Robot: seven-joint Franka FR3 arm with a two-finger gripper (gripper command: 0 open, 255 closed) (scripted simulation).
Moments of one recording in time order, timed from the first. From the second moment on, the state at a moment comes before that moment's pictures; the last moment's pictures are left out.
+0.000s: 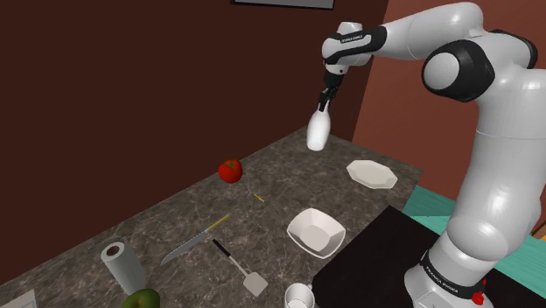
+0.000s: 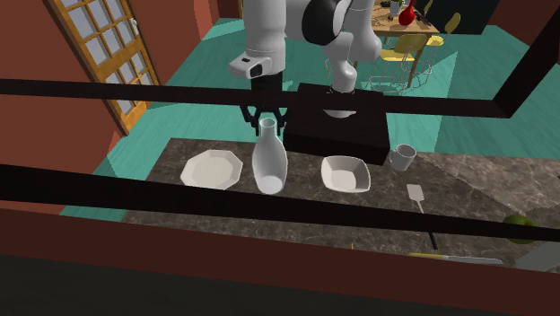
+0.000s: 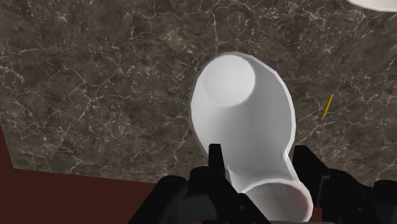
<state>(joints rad) -0.12 0.29 -0.25 -1.56 0.16 1.97 -0.65</state>
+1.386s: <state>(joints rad) -0.08 0.21 -0.24 -1.44 0.13 1.78 -0.57</state>
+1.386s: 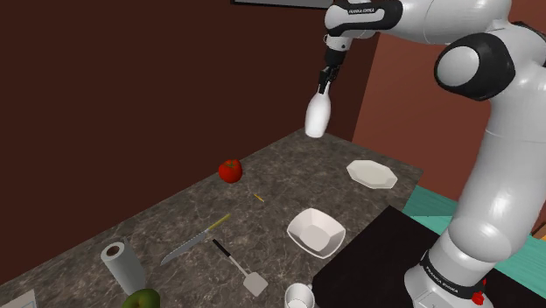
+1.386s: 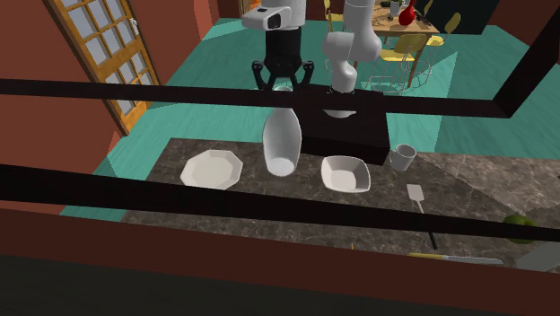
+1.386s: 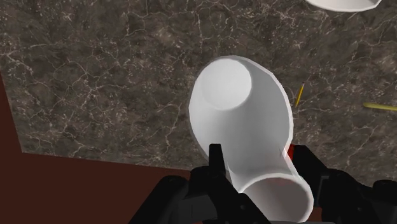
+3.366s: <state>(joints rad) 0.24 -0.26 0.14 -1.99 0.01 1.88 0.13</state>
